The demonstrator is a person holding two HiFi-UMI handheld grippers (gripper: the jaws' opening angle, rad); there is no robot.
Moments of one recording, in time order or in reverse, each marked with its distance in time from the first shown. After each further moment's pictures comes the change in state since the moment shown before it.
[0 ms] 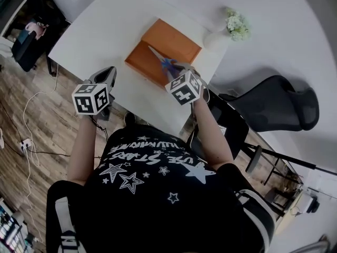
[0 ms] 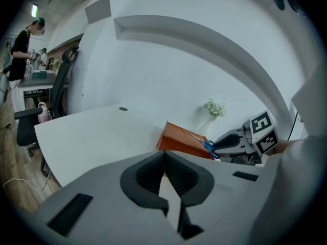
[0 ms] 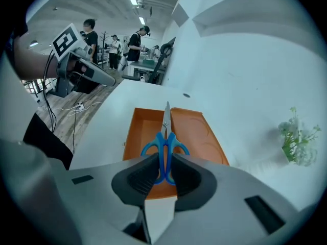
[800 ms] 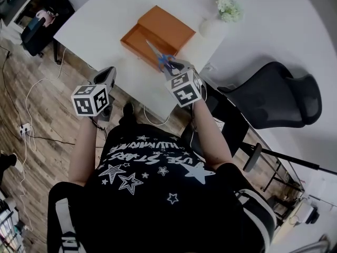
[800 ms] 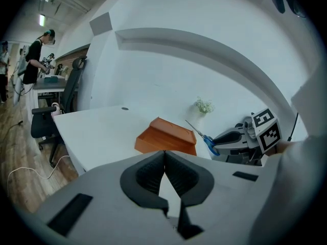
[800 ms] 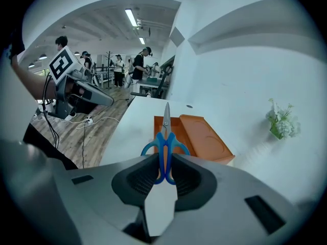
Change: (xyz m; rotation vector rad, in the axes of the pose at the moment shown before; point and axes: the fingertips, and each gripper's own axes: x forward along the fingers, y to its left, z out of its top) left arm -0.069 -0.103 -0.073 -0.009 -0.046 0.083; right arm -0.091 0.047 -0.061 0.054 -0.184 0.062
